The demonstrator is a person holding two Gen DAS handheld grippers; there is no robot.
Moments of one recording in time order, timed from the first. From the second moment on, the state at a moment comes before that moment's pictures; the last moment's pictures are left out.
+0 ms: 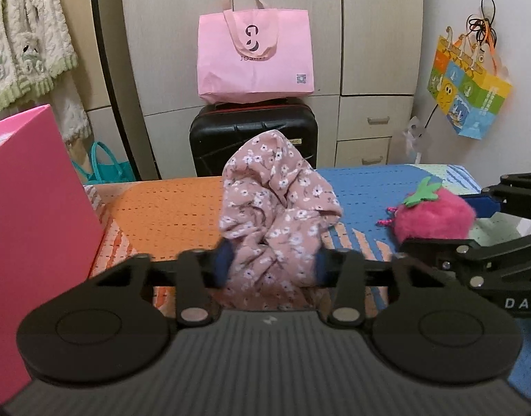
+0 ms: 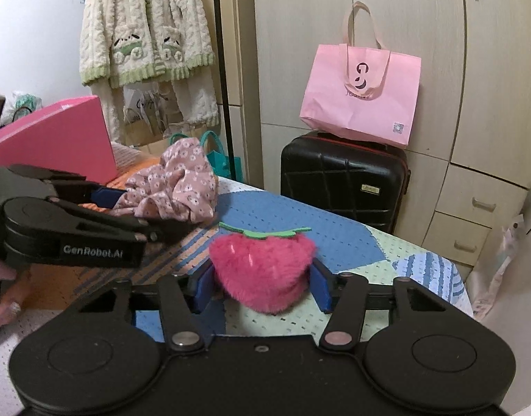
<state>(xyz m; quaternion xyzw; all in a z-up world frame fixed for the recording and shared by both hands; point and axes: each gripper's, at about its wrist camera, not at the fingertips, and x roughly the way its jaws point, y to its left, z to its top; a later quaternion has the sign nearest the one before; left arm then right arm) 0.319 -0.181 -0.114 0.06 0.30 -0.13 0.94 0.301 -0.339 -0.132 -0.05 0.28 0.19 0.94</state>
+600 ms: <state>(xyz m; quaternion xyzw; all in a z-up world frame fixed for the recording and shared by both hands) 0.271 -0.148 -0.072 -0.03 0.26 -0.16 0.95 0.260 -0.324 -0.117 -0.02 0.29 0.14 0.95</state>
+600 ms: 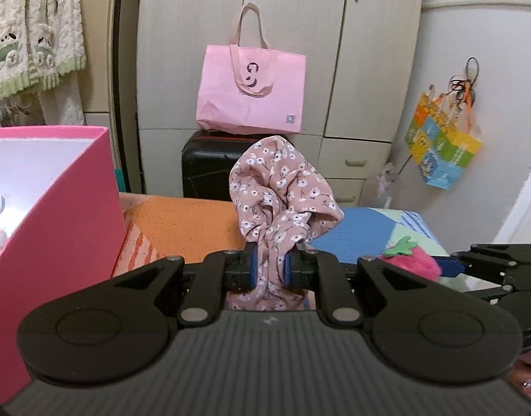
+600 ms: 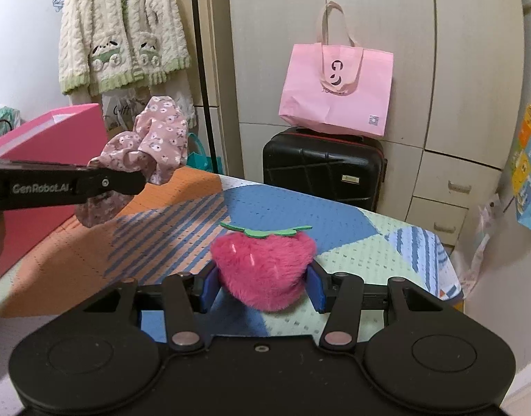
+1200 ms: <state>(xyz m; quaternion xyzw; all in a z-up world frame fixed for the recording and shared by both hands) 0.200 -0.118 -0.055 -0.04 0.30 -0.25 0.92 0.180 -0.309 -0.091 0.03 0.30 0.12 0.95</state>
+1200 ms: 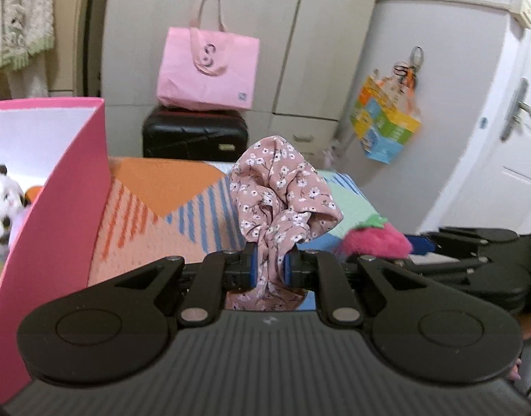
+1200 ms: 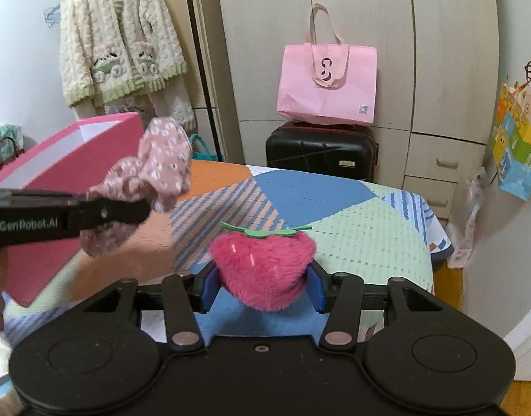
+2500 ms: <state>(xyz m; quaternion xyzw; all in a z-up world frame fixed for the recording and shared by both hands) 0.095 0.058 0.024 -0.06 0.26 -0.33 0.91 0.084 -0.184 -0.005 0.04 0.25 0.26 0.93</state>
